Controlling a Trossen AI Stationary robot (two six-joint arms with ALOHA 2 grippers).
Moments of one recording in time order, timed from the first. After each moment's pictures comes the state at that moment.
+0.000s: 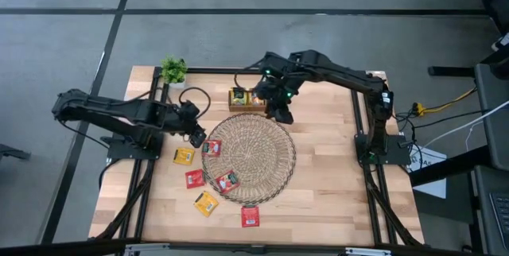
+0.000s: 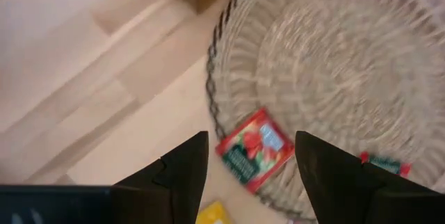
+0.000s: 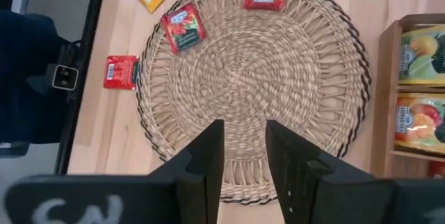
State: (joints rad) left arm -0.10 1.00 0.89 -0.98 -0.34 -0.90; right arm -0.25 1.92 2.10 -1.33 -0.43 -0.27
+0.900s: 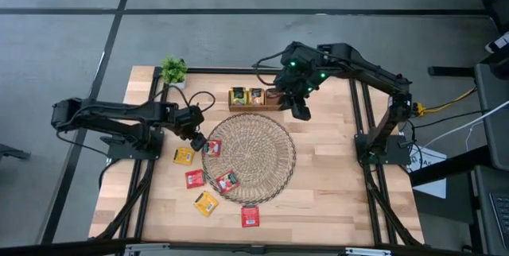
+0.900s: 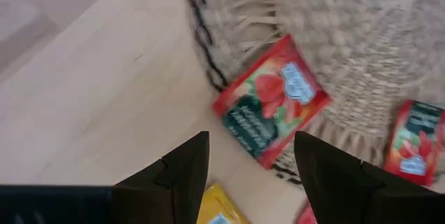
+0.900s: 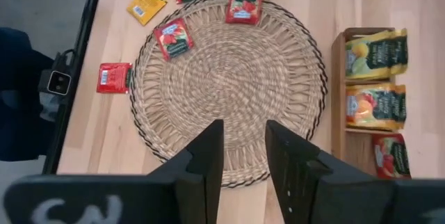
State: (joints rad) left arm 0.18 1.01 0.53 -0.64 0.11 -0.71; right arm -0.24 1.75 2.10 -1.38 -0.33 -0.24
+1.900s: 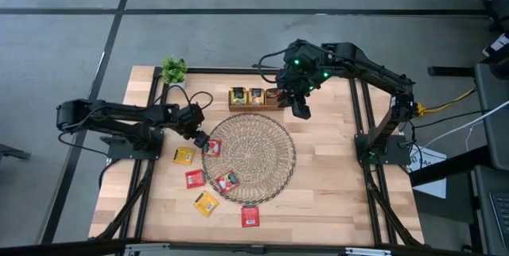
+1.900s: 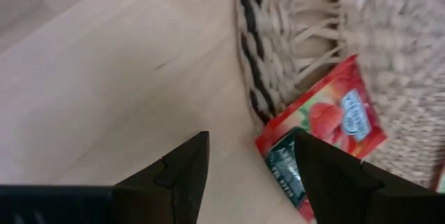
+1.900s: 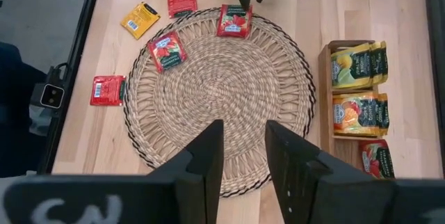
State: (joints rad) left arm 0.30 1.11 0.36 -0.35 0.18 -0.71; right arm -0.24 1.73 2.10 -1.34 -0.31 -0.22
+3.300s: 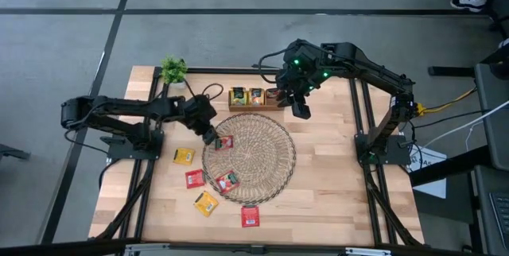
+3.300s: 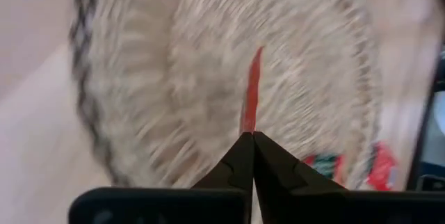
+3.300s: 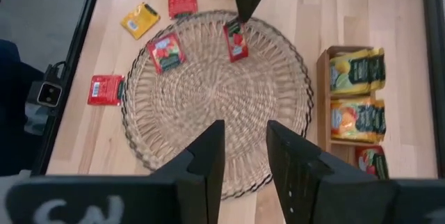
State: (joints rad) left arm 0.30 1.17 0.56 -0.30 0.33 -0.61; right arm -0.24 1.73 2.10 -1.34 -0.31 -0.24
